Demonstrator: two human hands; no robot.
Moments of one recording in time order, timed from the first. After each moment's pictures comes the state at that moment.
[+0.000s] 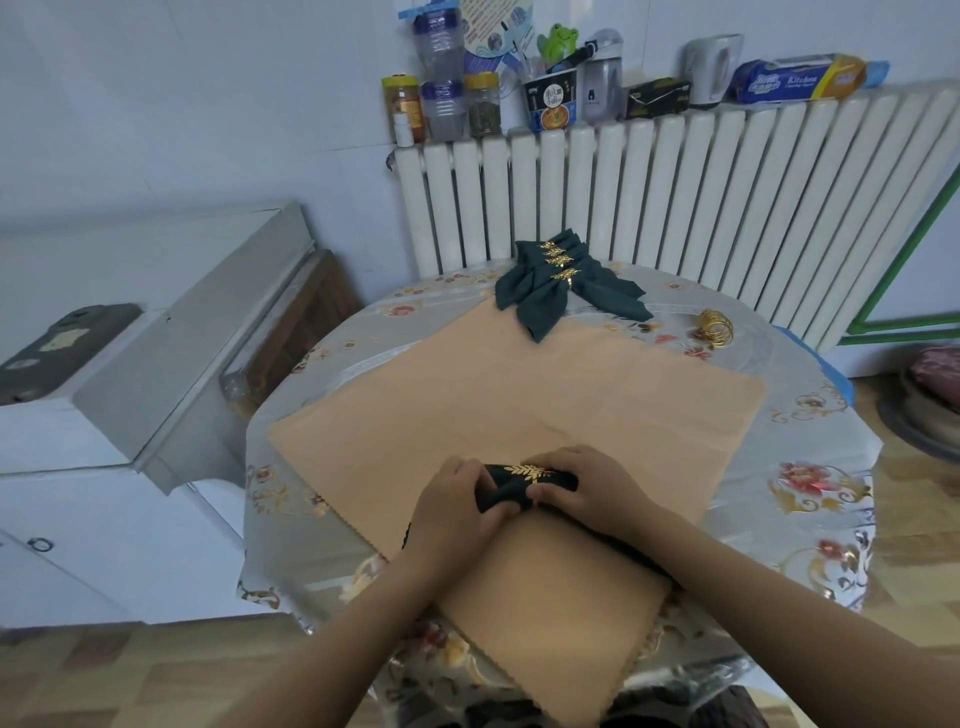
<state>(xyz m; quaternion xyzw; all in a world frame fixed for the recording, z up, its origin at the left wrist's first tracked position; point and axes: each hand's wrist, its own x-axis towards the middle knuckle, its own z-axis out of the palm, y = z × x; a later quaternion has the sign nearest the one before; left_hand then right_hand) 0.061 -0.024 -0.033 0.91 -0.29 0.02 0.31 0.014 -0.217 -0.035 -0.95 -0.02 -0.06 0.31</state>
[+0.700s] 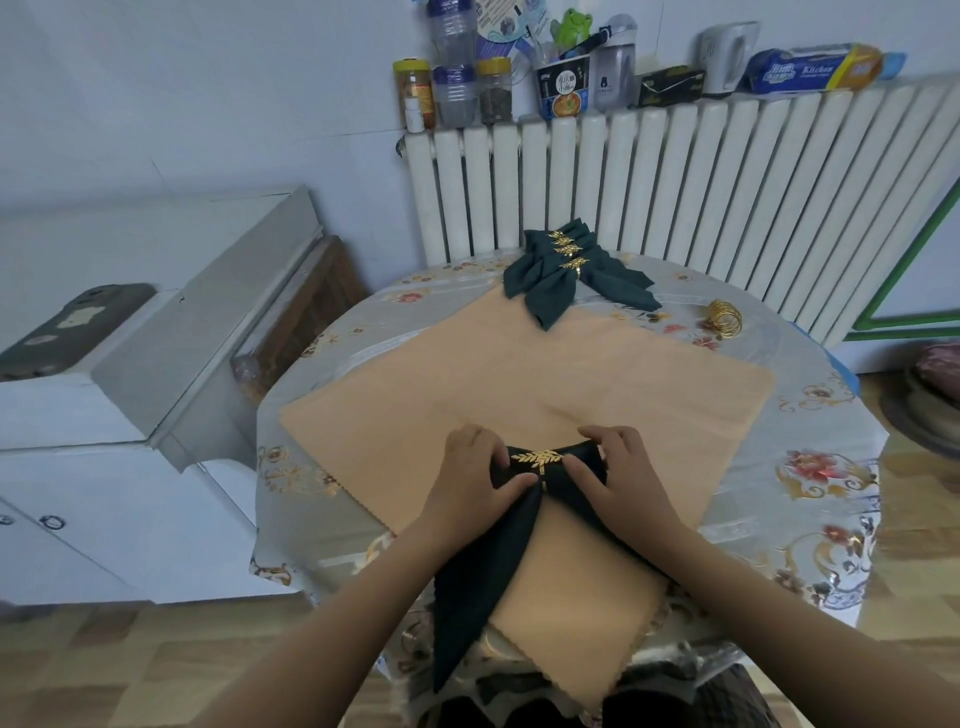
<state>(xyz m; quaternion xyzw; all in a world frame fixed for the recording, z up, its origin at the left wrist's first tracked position) 0.073 -0.027 -0.040 0.87 -0.34 0.03 0.35 -0.016 -0.206 -0.045 -0.90 0.12 -0.17 0.38</state>
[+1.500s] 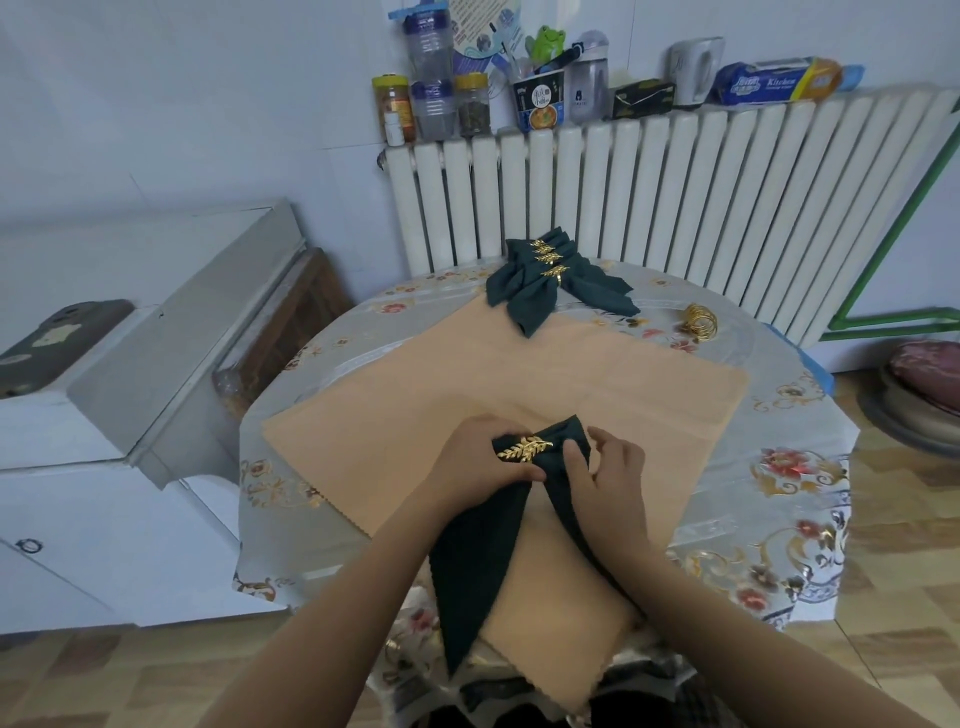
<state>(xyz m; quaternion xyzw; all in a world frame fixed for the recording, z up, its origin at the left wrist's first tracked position) 0.081 -0.058 0.001 0.86 -0.34 -0.09 0.37 -0.021 -0.179 -0.031 -0.81 0.27 -0.23 0.47</state>
